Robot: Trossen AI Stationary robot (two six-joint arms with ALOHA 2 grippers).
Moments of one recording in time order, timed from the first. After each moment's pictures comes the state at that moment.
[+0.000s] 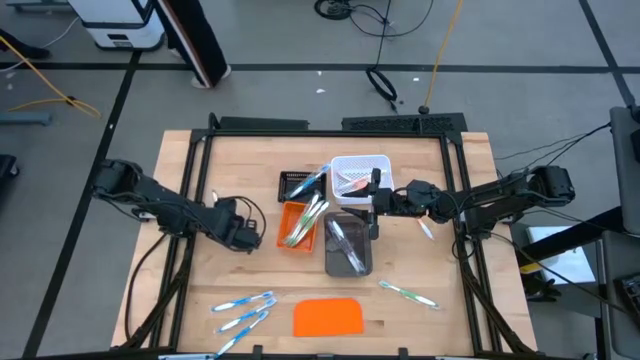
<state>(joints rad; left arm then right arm) -0.28 1.42 0.67 -1.09 -0.29 -1.81 0.01 1.30 0.54 0.79 0.05 -0.12</state>
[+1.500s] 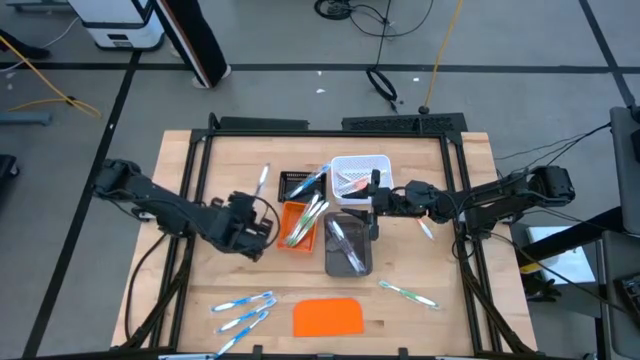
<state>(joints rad) -0.36 1.42 0.96 -1.19 -0.70 -1.54 0.01 1.30 0.54 0.76 0.05 -0.06</state>
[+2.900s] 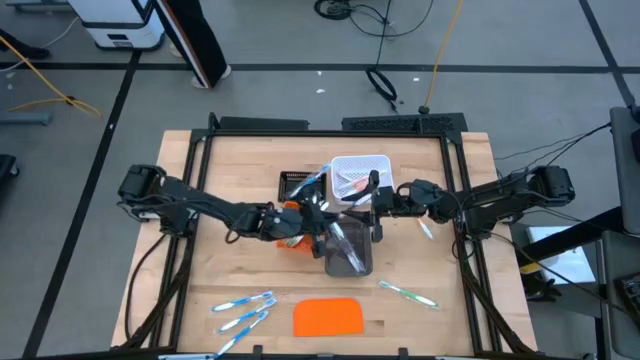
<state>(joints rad) -0.19 1.65 1.03 0.27 -0.45 -0.12 0.01 1.30 0.54 0.84 -0.03 0.00</state>
